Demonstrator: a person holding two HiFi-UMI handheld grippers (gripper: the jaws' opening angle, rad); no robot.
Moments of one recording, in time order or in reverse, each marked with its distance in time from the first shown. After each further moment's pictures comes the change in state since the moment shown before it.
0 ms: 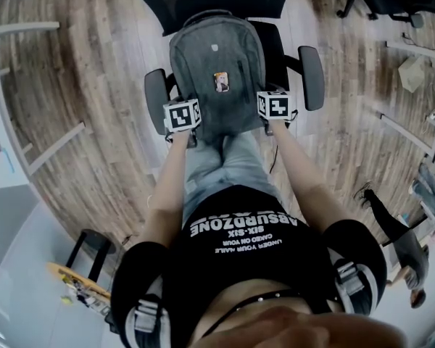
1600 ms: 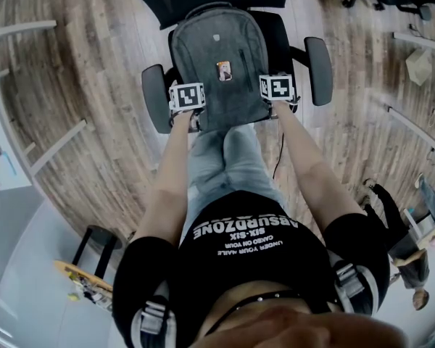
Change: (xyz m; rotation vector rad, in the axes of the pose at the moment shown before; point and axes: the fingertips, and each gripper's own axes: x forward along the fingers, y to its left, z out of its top) left arm 0.072 0.012 -0.001 0.071 0.082 0.049; right arm 0.071 -0.029 -0.014 0.006 0.043 -0.006
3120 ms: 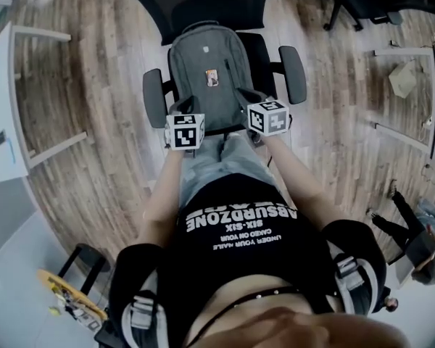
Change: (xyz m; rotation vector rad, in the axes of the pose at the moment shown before) left arm -0.216 -0.110 -0.013 0.173 -0.416 -0.071; right arm -0.221 0.113 0.007 -0.032 -0.343 0.367
